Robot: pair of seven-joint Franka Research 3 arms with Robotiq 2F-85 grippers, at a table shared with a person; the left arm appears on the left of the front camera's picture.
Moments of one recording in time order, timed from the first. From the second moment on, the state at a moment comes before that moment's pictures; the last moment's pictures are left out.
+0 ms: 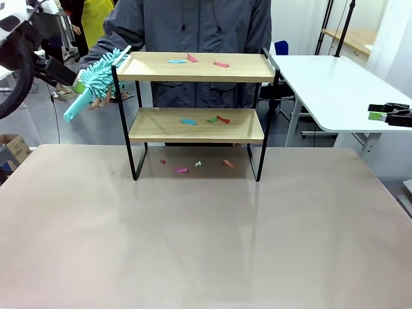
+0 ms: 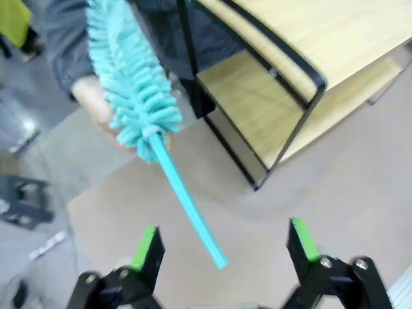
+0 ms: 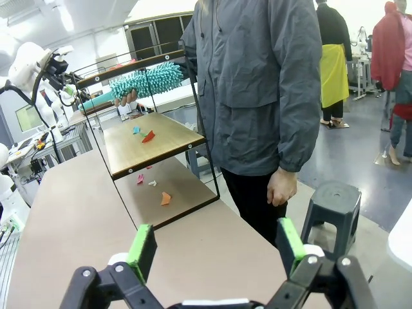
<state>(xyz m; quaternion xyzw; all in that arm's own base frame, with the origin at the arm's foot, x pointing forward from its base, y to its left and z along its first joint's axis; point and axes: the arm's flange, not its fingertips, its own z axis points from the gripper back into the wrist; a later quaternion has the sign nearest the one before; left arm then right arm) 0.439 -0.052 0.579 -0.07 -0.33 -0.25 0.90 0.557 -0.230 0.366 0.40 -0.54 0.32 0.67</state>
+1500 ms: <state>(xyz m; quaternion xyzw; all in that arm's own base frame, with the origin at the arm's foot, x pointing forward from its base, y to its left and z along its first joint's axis) 0.474 -0.059 0.523 -0.05 -0.30 -0.16 0.94 0.558 -0.230 0.366 0.40 -0.54 0.32 0.67</state>
